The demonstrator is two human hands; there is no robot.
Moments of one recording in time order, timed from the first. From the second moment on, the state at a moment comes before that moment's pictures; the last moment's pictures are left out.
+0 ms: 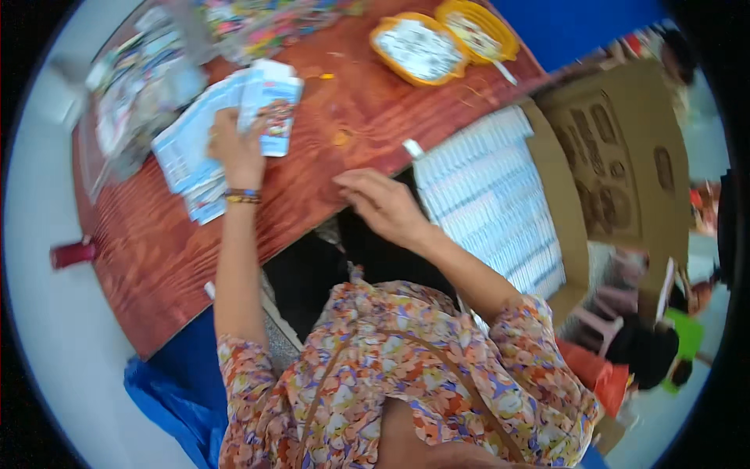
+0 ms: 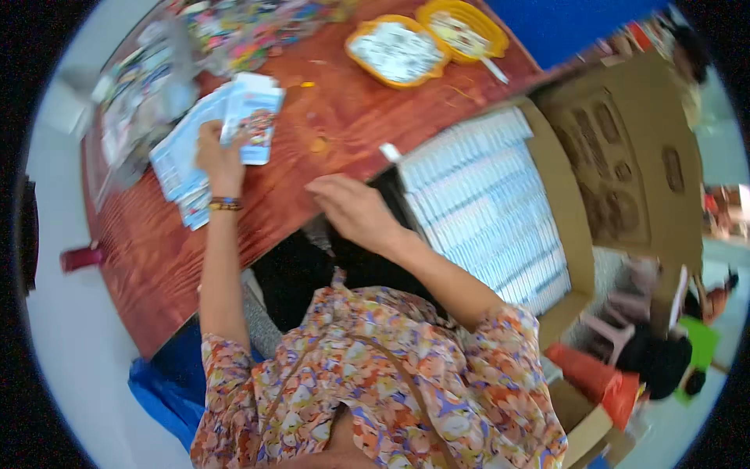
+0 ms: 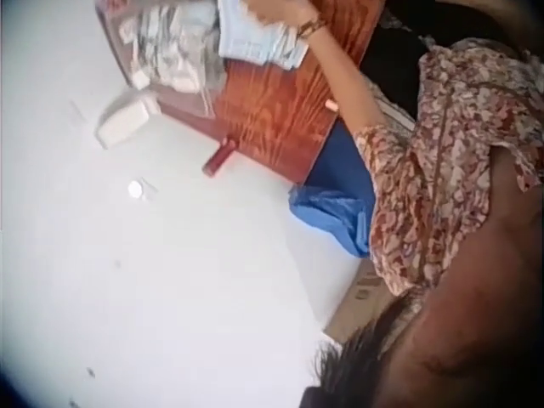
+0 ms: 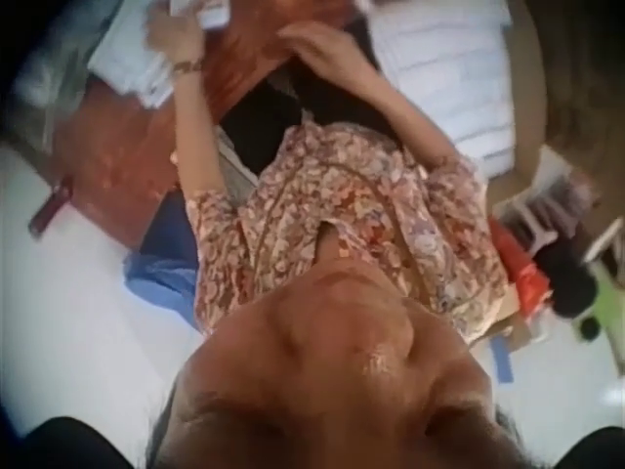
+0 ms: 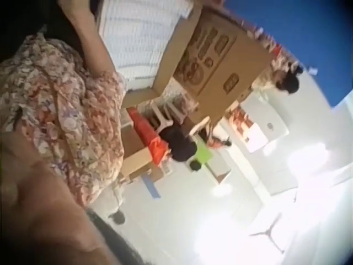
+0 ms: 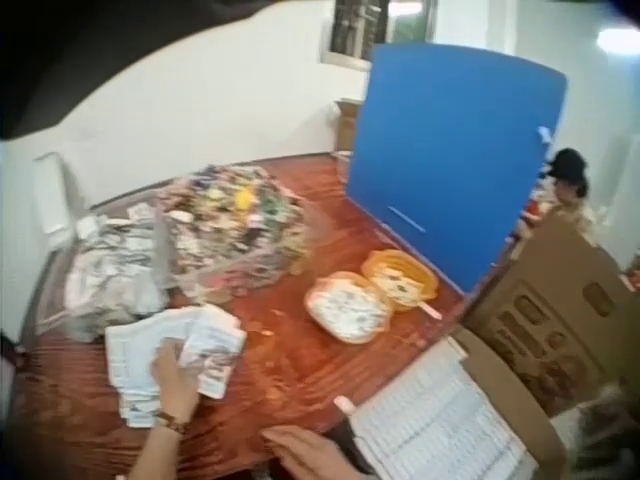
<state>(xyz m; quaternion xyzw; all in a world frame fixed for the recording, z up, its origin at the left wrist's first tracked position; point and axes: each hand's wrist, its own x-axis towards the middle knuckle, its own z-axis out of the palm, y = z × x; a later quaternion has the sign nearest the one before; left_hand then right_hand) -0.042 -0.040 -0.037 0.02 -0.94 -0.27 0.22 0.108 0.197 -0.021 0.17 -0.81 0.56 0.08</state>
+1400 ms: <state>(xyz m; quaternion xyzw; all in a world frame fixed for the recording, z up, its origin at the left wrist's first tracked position) 0.082 -0.041 0.014 0.13 -0.83 -0.52 0.14 0.031 0.111 -0.003 0.22 -0.75 0.62 0.06</state>
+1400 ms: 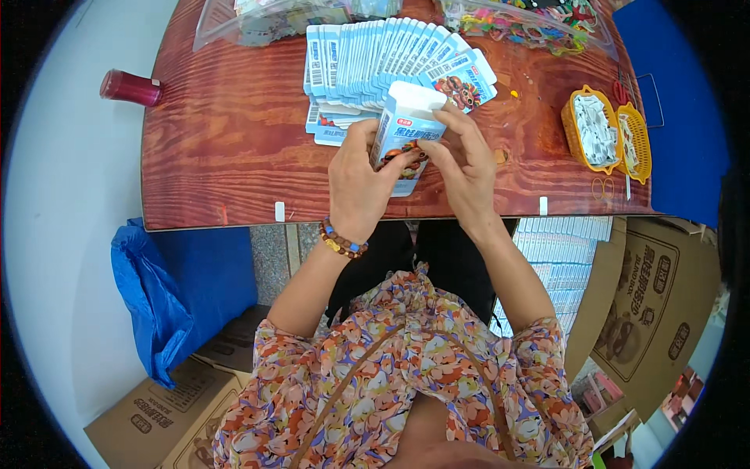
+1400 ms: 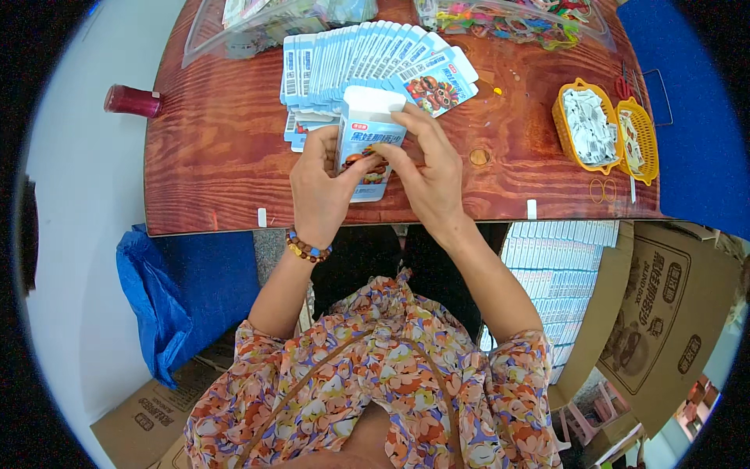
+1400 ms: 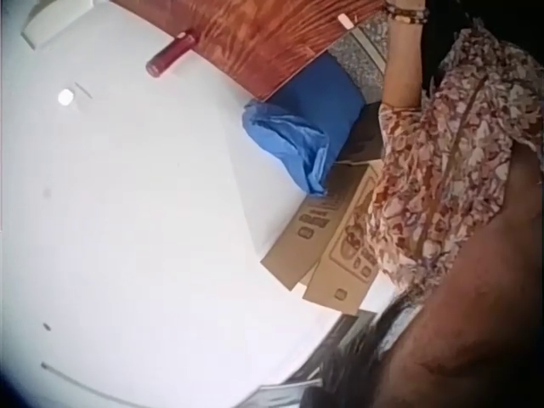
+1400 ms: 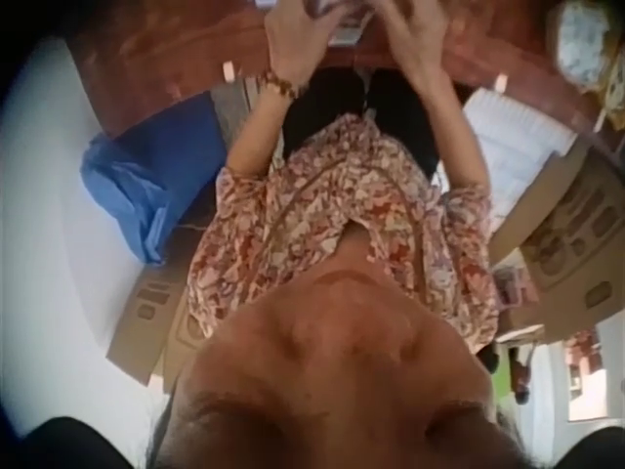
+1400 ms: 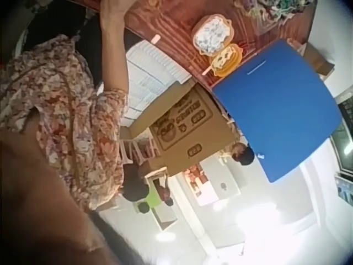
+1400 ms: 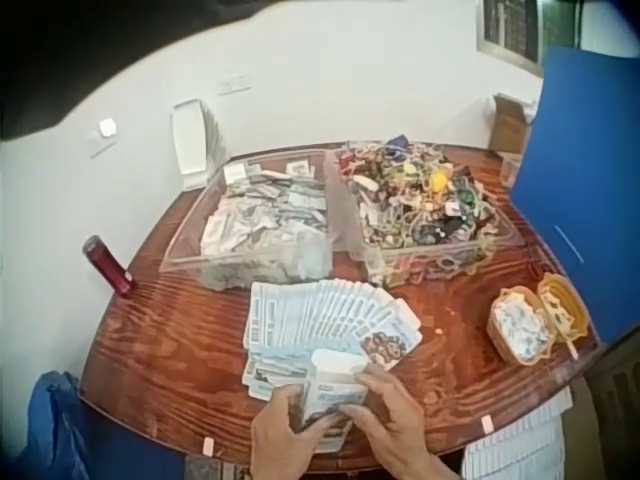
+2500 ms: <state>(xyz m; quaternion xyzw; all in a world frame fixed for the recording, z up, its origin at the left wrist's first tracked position) 0.109 -0.066 0.019 -0.01 -0.65 -0.75 -0.04 0.023 0.141 0.036 0.24 -0.71 0.64 -0.15</state>
